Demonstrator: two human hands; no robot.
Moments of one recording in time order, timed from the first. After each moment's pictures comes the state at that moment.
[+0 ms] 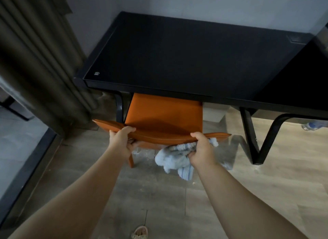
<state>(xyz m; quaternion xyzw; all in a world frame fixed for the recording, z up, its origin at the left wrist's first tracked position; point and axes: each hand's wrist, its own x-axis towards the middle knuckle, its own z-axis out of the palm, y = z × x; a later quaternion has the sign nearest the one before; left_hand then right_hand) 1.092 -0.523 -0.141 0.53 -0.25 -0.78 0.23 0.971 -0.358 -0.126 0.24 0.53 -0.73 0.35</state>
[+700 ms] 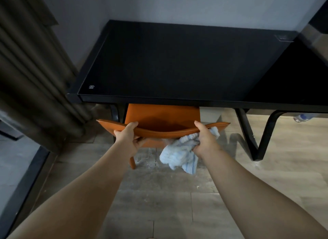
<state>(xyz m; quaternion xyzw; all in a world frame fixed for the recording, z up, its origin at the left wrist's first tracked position) 1.055 -0.561 -0.126 0.56 -0.28 -0.76 0.16 0.940 -0.395 -0.117 0.25 0.59 -0.69 0.34</state>
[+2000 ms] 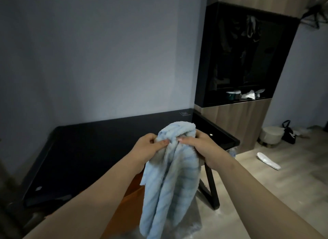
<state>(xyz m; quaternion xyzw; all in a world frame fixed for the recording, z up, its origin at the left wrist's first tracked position) 0.989 -0.386 0.116 0.09 -0.77 -0.63 0.05 0.954 -0.201 0.138 -0.16 0.72 -0.66 0.16</state>
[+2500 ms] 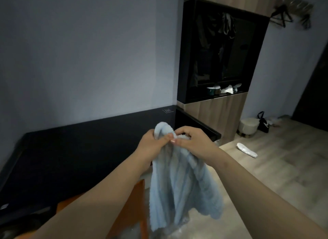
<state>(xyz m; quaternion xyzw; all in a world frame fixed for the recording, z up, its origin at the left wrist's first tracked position) 0.959 -0.331 0.118 0.03 -0.74 -0.67 0.05 0.945 -0.172 0.134 -0.25 0.79 -0.56 0.00</state>
